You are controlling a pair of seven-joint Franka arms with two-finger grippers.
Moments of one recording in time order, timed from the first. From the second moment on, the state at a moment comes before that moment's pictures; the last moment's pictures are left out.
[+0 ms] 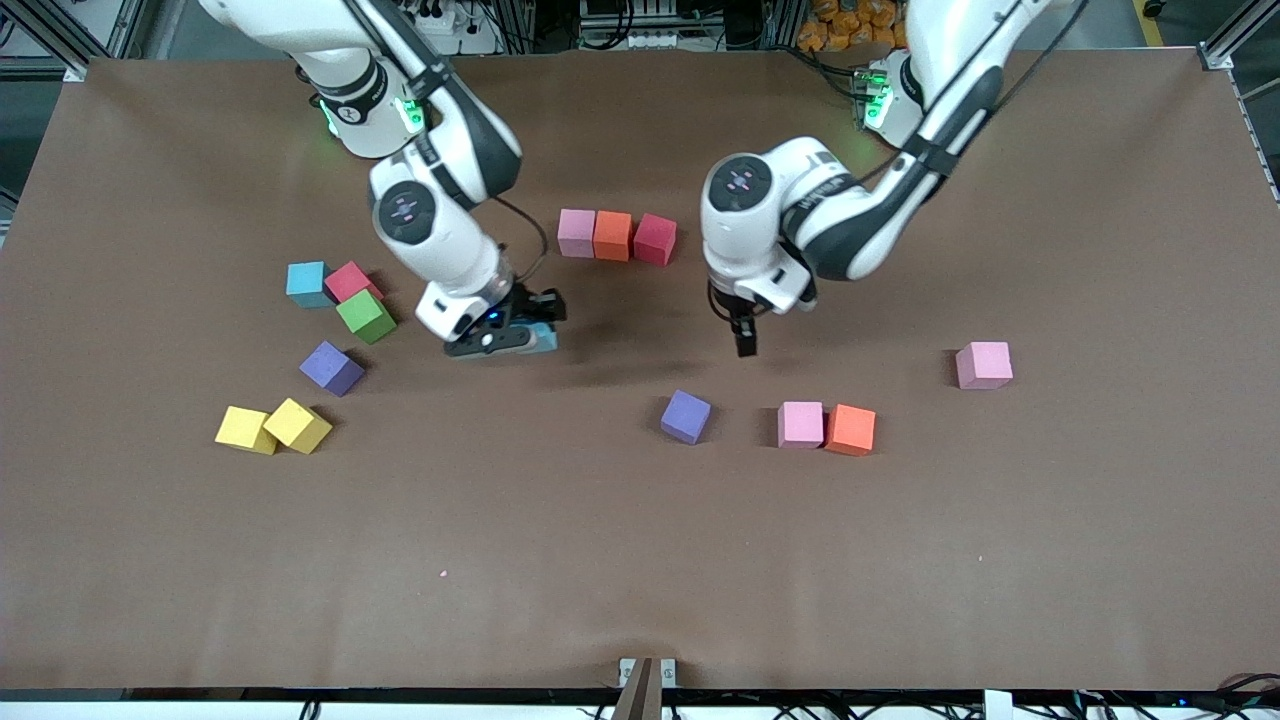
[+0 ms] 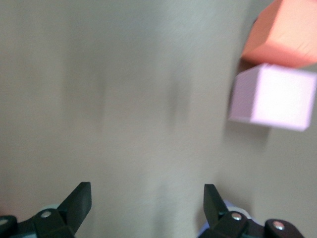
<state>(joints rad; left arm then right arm) -0.10 0.46 -0.62 -1.94 0.50 2.25 -2.73 0.33 0.31 0.31 -2.11 0.15 2.52 0.52</state>
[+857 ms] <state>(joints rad) 0.14 0.57 -0.62 -1.84 0.50 2.28 -2.34 0.69 0.62 0.22 -1.88 -0.16 2.56 1.21</state>
